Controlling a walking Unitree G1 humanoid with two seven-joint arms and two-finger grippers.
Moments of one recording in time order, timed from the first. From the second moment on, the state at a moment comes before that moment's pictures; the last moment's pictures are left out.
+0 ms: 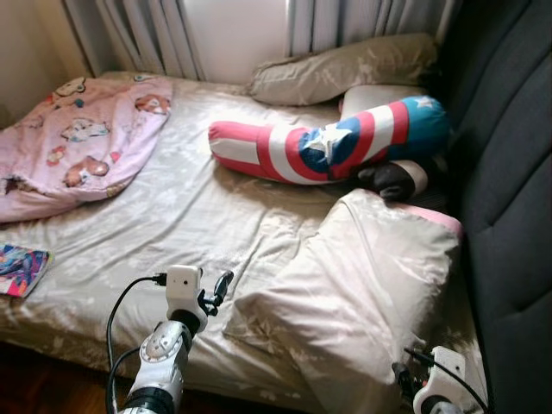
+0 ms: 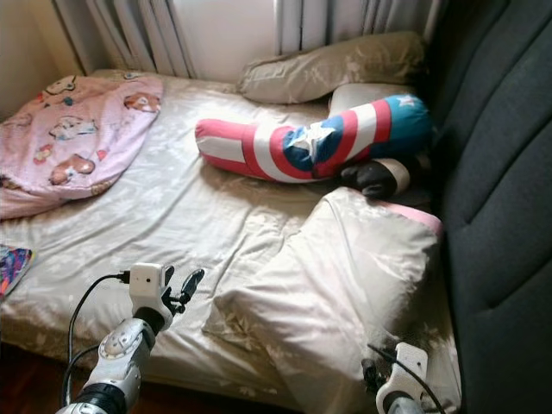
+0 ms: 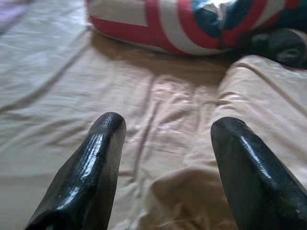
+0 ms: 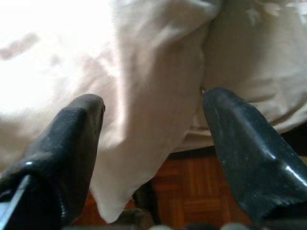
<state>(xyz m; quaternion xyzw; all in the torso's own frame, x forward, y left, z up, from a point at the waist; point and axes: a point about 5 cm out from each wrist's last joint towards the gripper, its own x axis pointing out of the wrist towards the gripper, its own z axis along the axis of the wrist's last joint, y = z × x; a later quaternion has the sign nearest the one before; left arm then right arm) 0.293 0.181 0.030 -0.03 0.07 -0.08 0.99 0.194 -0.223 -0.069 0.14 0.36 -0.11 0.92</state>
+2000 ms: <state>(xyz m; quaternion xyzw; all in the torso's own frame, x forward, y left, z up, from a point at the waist) 0.278 0.167 0.068 -0.01 -0.01 -0.10 0.99 0.260 -0.184 0.032 0.08 0.06 -0.04 0.99</state>
